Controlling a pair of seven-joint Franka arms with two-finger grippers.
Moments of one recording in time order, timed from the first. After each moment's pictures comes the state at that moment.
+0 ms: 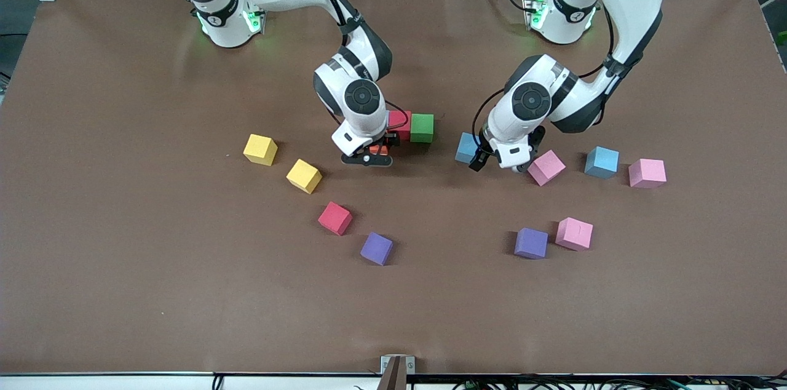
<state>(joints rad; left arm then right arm) 0.13 0.43 -0.69 -2.17 0.21 2.42 -1.74 0.85 0.63 -0.06 -1.79 0.16 2.31 0.75</state>
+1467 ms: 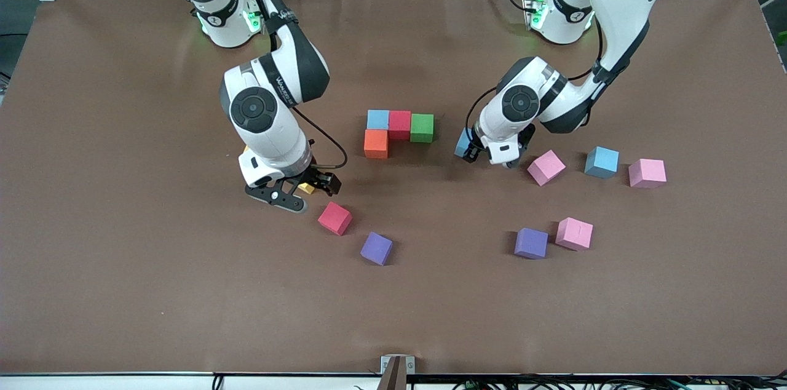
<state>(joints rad) 0.10 0.49 -0.69 -2.18 0.21 2.43 -1.74 0.73 0.47 -0.25 -1.67 0.15 2.17 0.83</state>
